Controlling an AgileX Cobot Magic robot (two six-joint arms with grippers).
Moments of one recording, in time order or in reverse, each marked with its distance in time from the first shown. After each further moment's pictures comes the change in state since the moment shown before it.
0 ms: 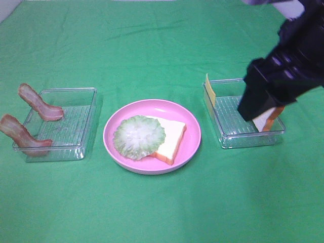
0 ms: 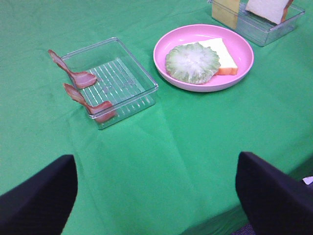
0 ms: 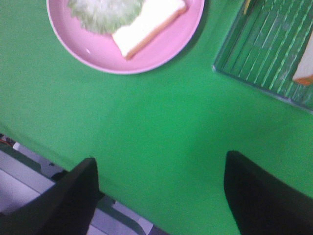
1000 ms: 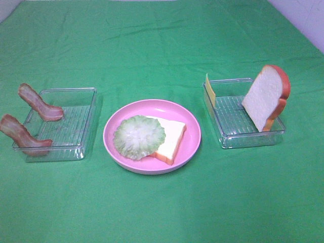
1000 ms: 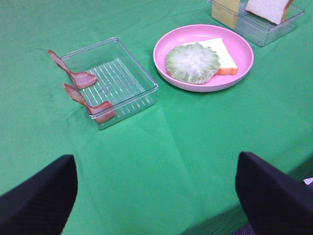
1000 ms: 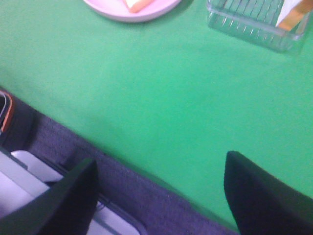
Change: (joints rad) left arm 0.000 0.000 0.000 0.000 0.000 0.000; right arm 0.000 -0.856 0.503 -0.014 0.019 -0.010
